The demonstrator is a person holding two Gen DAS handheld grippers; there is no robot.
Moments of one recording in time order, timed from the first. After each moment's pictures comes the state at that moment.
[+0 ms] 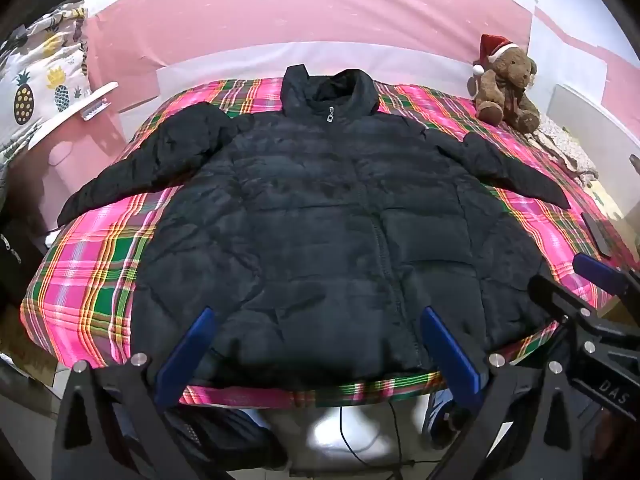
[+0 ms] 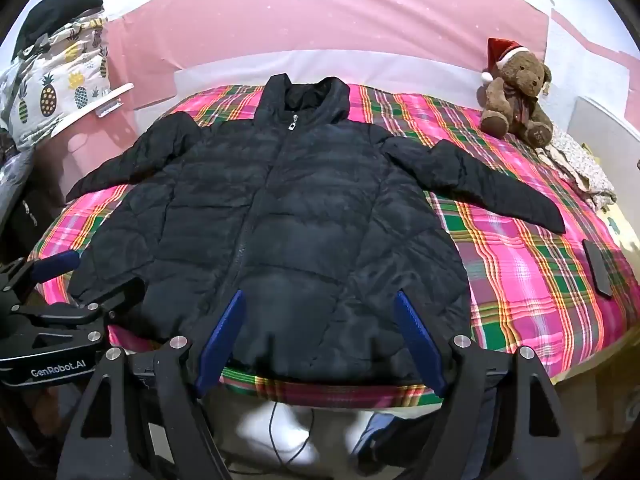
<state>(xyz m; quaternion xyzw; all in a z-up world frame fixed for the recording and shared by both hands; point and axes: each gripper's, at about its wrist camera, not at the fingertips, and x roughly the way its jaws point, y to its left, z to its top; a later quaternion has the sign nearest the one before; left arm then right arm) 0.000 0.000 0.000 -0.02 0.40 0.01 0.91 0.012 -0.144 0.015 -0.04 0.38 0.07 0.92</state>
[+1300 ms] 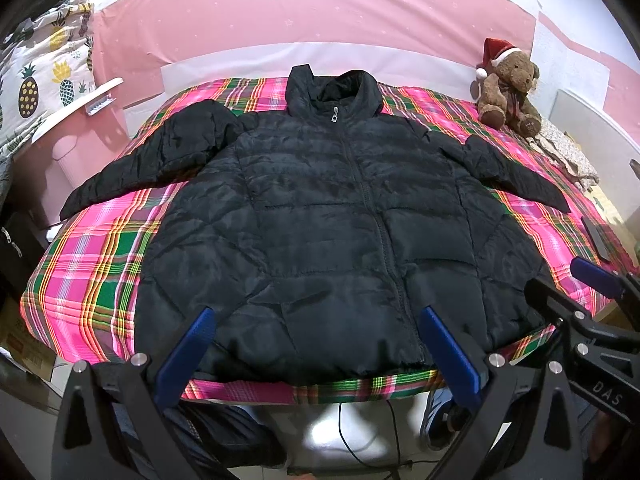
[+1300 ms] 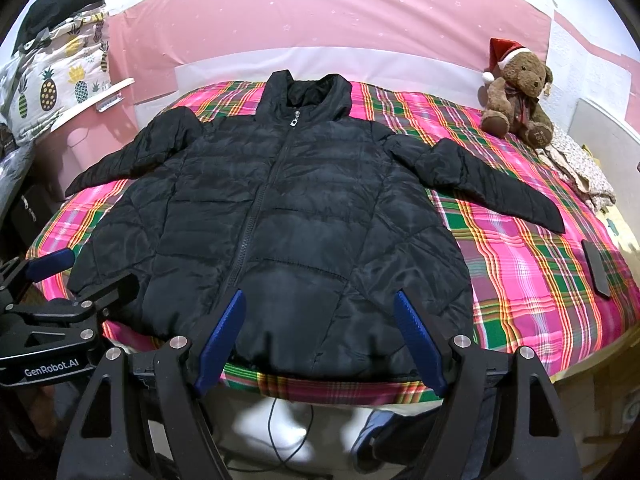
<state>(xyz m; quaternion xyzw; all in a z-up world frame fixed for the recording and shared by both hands) -0.006 0.005 0.000 -0.03 0.40 0.01 0.91 0.010 -0.139 0.015 -0.05 0.38 0.07 0.92</state>
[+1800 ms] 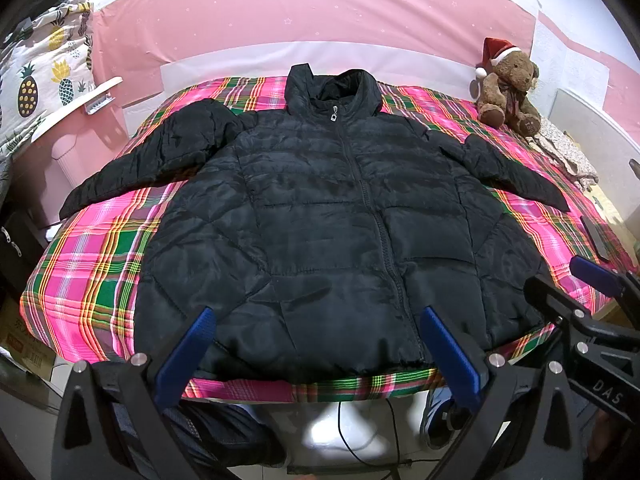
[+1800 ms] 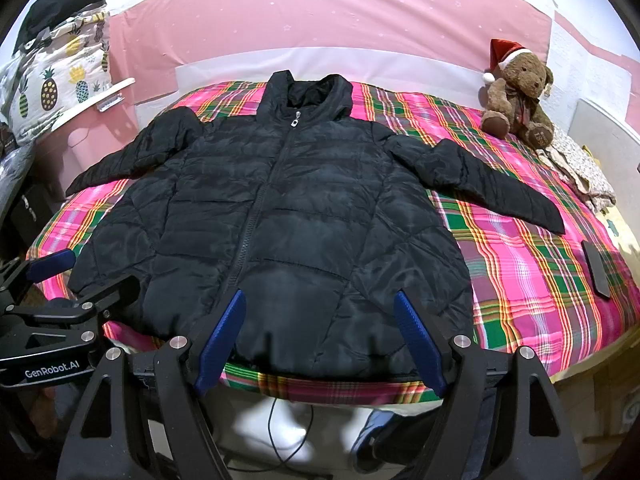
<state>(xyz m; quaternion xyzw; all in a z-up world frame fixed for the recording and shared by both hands) -0.007 0.004 -0.001 -0.03 0.40 0.01 0.91 0.010 -0.138 0.014 -0.05 0.38 0.07 0.92</state>
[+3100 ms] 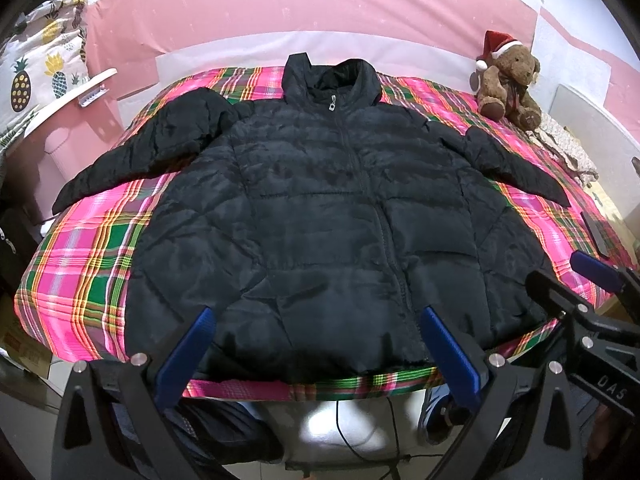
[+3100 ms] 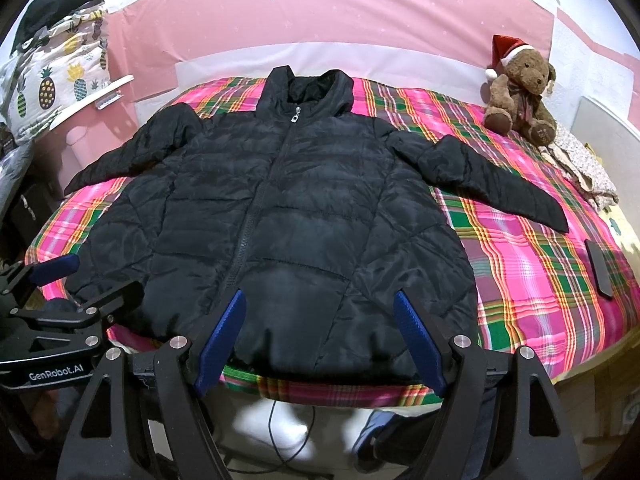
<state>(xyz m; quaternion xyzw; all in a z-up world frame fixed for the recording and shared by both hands) -0.006 0.001 -0.015 -0.03 0.42 0.01 0.91 0.015 -0.133 0.009 -0.05 0.39 0.07 0.92</state>
